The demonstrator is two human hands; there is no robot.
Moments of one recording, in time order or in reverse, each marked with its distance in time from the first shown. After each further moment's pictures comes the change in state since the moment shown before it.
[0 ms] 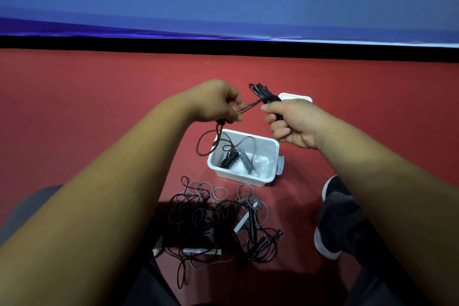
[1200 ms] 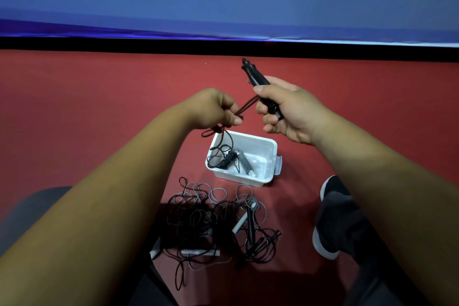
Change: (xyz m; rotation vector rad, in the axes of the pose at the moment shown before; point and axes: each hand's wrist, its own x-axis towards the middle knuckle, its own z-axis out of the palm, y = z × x) left_hand 0.007 -0.019 0.017 -0.150 0.012 -0.047; right_hand -0.035 -0.019 0.026 -0.041 -0.076 -0.264
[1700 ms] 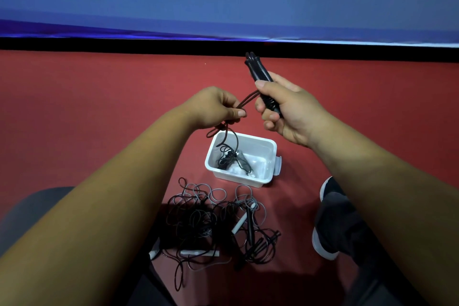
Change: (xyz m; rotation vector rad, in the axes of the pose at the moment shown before) left_hand 0.005 0.003 0.006 -0.067 0.058 0.040; right_hand -0.003 0.002 0.003 0.080 0.024 -0.084
